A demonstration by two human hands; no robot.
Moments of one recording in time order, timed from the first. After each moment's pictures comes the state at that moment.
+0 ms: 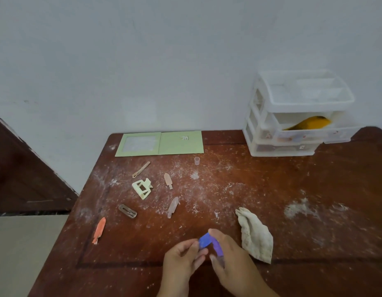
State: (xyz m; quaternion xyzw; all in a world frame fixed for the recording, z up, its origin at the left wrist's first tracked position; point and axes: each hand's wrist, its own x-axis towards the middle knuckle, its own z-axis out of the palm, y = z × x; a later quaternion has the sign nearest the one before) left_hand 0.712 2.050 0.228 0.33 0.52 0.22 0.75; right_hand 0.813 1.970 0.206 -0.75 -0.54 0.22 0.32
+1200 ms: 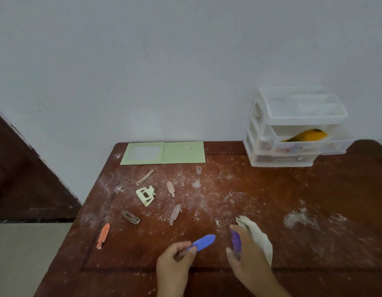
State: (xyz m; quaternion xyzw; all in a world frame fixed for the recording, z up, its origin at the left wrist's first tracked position) left_hand 0.700 2.054 0.227 0.53 0.54 0.26 0.60; right_hand 0.833 1.962 0.227 -0.83 -0.44 0.10 0.32
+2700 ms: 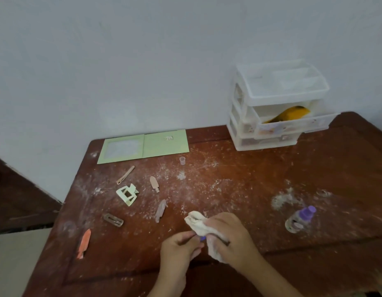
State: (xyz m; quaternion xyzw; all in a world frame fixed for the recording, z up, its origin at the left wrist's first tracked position) left_hand 0.737 2.056 0.234 0.43 0.51 0.19 0.71; right_hand 0.853 1.981 0.193 -0.69 -0.57 0.03 0.45
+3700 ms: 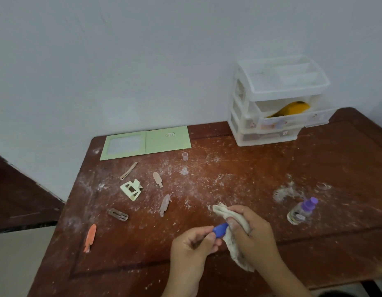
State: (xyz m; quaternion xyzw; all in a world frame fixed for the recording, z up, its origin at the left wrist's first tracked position) left_hand 0.725 2.033 0.271 0.47 0.45 0.21 0.73; right_hand 0.832 1.963 0.238 -0.74 -0.37 0.09 0.56
